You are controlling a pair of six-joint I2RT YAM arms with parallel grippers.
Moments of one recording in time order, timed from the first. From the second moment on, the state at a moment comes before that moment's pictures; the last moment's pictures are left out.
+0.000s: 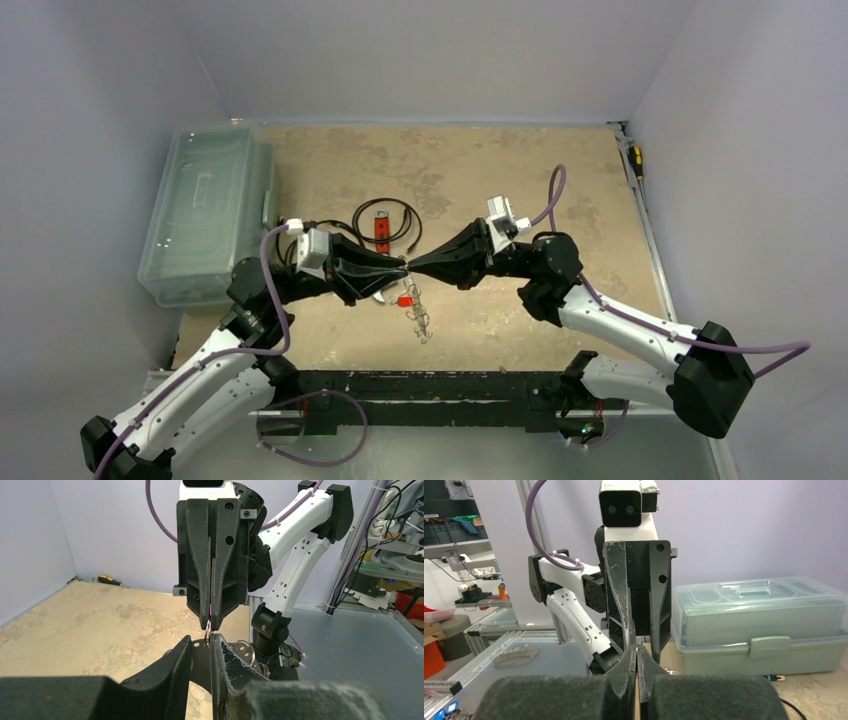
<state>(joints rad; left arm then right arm) -0.64 0.65 0.56 0.47 0.70 -0.34 0.81 1.11 0.66 1.01 -0.75 0.49</state>
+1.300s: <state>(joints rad) -0.64 0.65 0.61 0.16 0.64 -0.14 0.83 0.96 0.80 0.35 -0.62 0.13</state>
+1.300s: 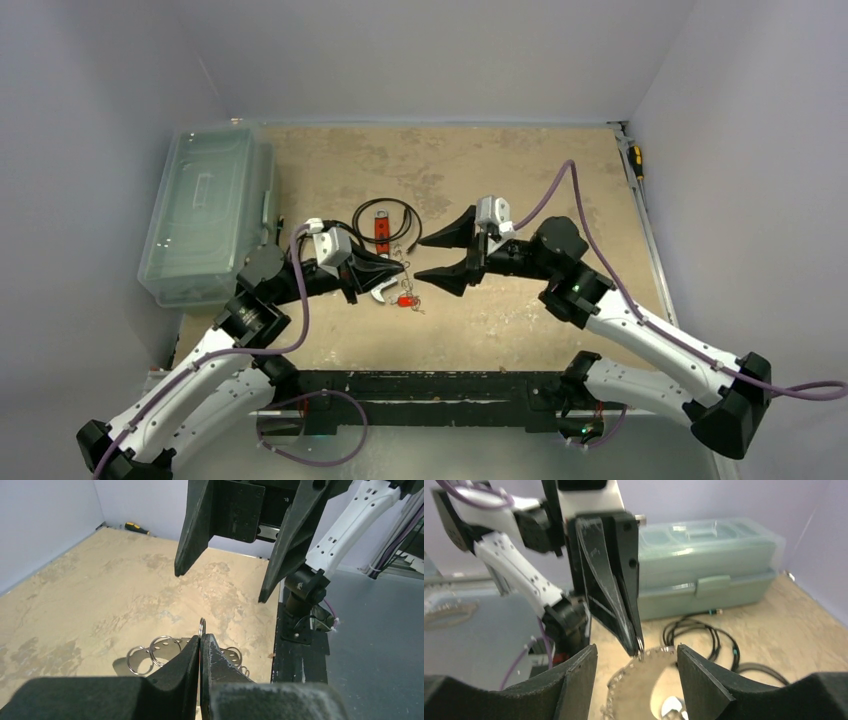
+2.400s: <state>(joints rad) -0.70 0.75 0.73 -0.21 0.57 0.01 0.83 1.19 1.02 -0.26 -0.68 -0.20</state>
